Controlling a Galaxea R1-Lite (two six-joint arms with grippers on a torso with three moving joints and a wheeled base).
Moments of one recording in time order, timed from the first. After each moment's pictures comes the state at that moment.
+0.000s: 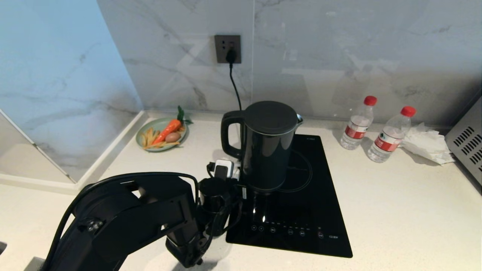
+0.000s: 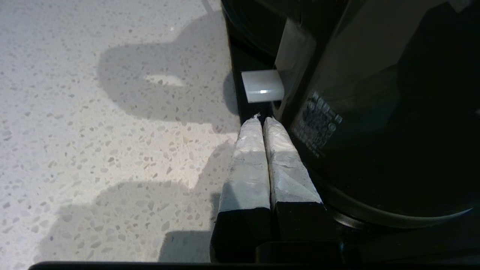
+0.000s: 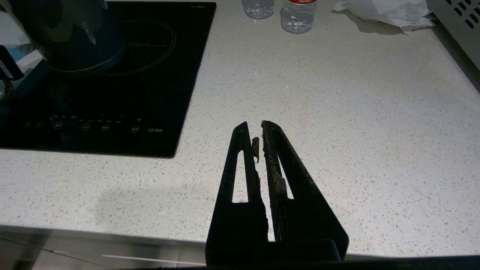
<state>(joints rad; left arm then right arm) -0.67 2.48 -0.97 -1.52 0.37 -0.07 0.00 0.00 0.00 -0.01 0.00 0.00</state>
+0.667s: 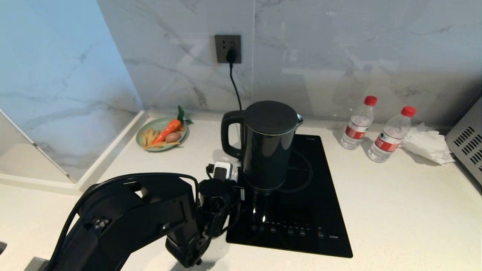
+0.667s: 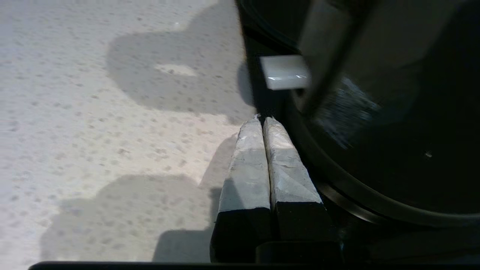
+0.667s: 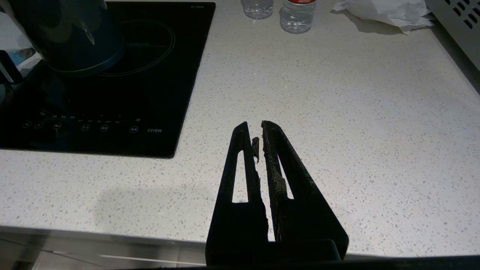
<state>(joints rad) -0.65 2.50 -0.97 -1.52 0.36 -0.07 0.00 0.00 0.00 -0.01 0.00 0.00</state>
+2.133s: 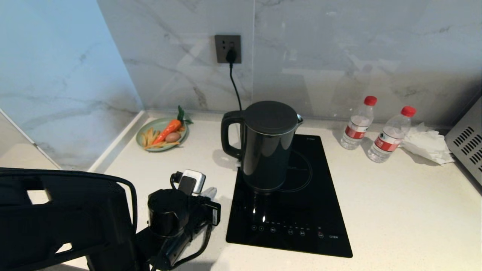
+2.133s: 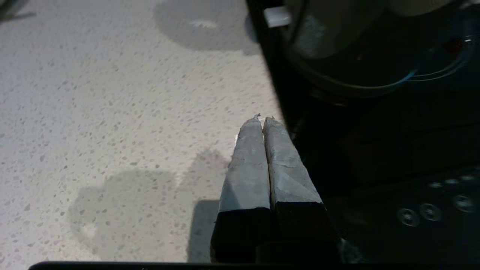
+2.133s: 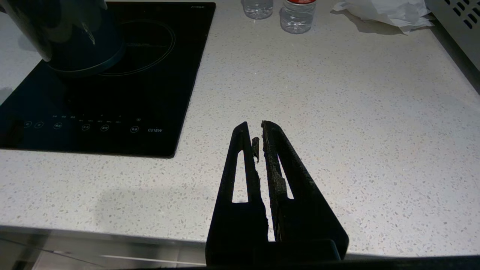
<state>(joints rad) -0.66 2.12 -0.43 -1.52 0.29 -0.06 0.00 0.00 0.00 -0.01 0.00 0.00</state>
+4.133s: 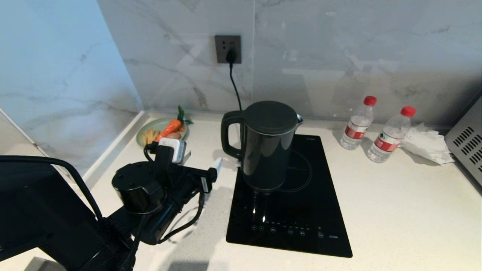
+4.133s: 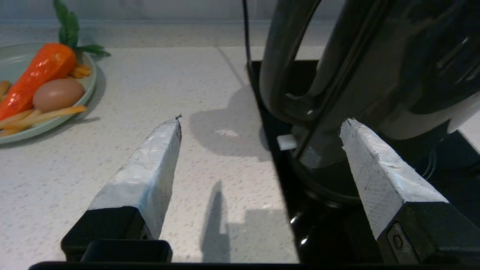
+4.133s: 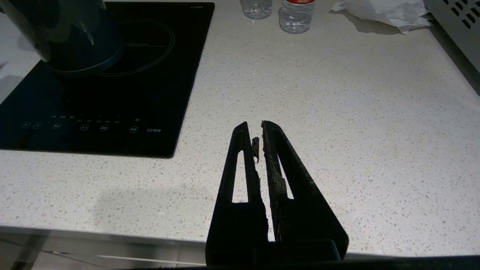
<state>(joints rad) -0.60 1.96 -0.51 -1.52 0.27 -0.04 0.00 0.00 0.00 -0.01 0.00 0.00</state>
